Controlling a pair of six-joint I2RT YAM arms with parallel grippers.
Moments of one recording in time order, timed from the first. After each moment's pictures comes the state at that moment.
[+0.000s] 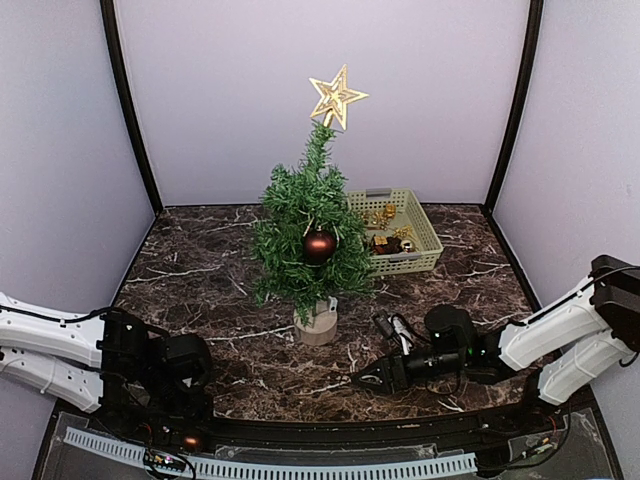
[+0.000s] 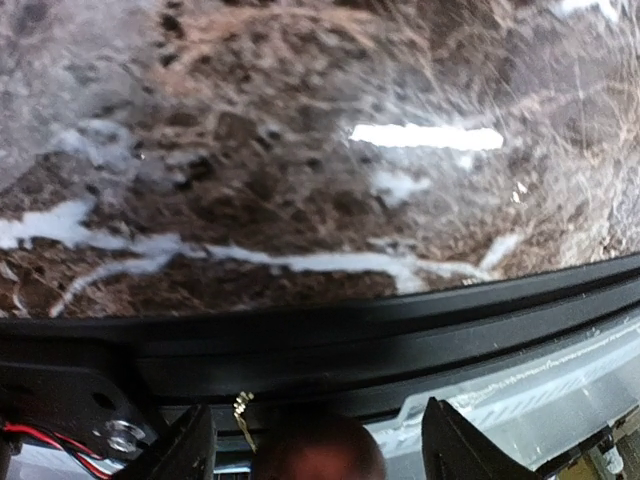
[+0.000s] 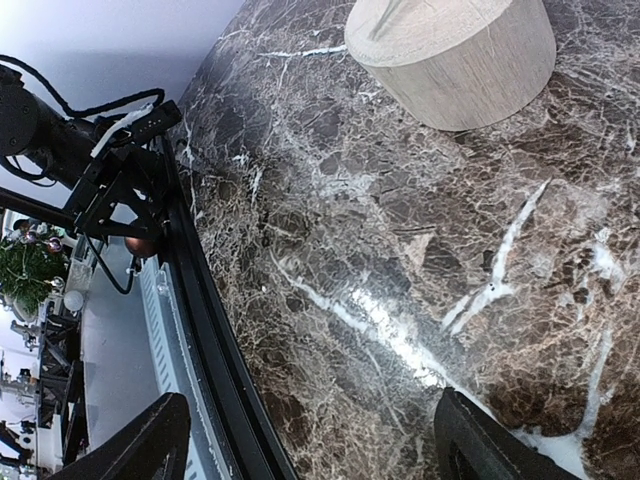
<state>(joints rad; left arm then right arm) -1.22 1.03 0.50 -0.94 0.24 -1.28 1.05 1.42 0.30 0.58 -0.39 0.68</state>
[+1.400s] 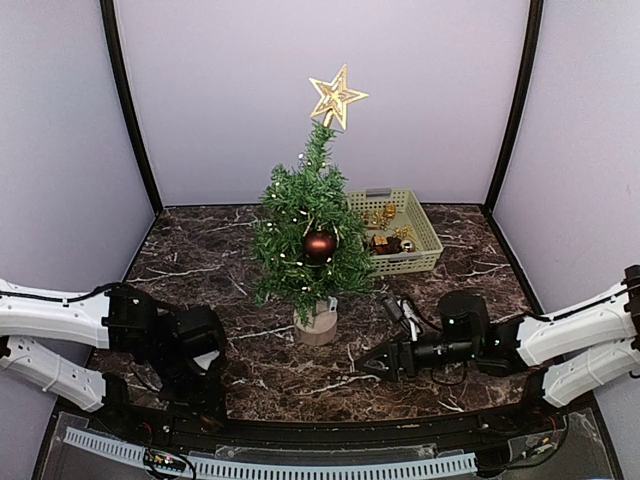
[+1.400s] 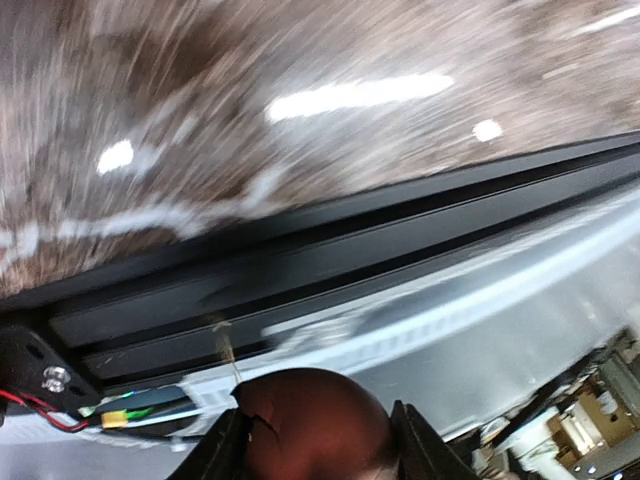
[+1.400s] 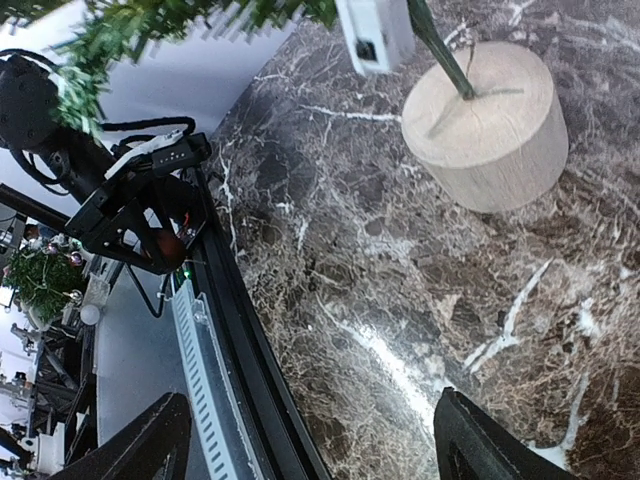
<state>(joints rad) -1.19 1.14 0.70 -1.00 0.37 -1.10 1.03 1.25 0.33 0.47 -0.38 0.65</state>
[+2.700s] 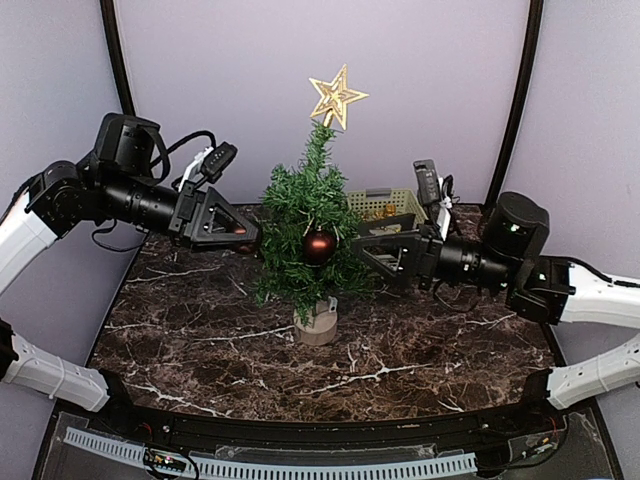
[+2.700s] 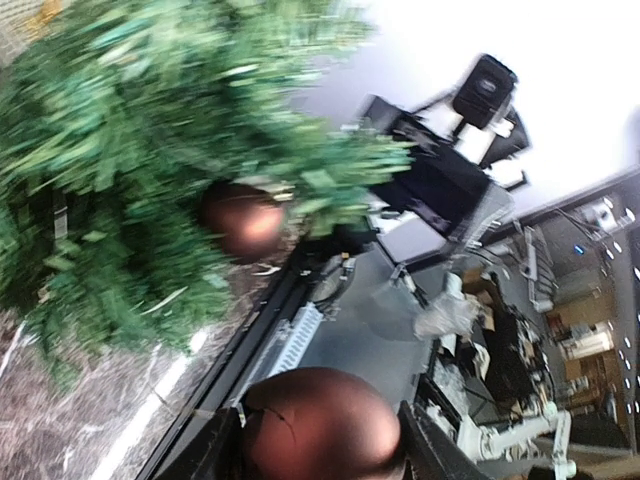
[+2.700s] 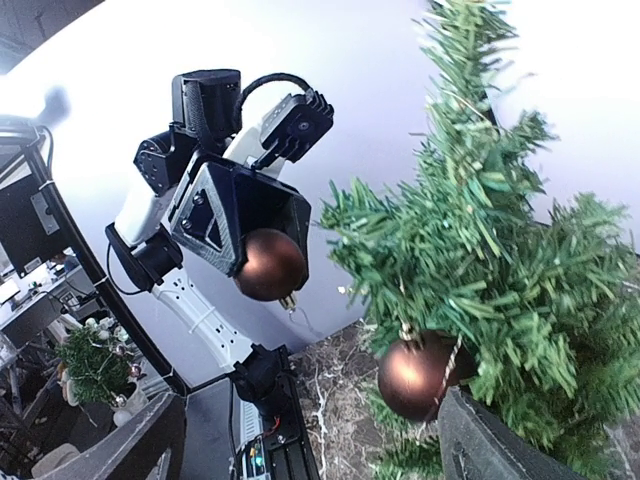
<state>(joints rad) -0.78 1.18 1.49 -0.86 0.64 -0.57 1.06 1.03 0.83 0.28 -0.28 0.45</state>
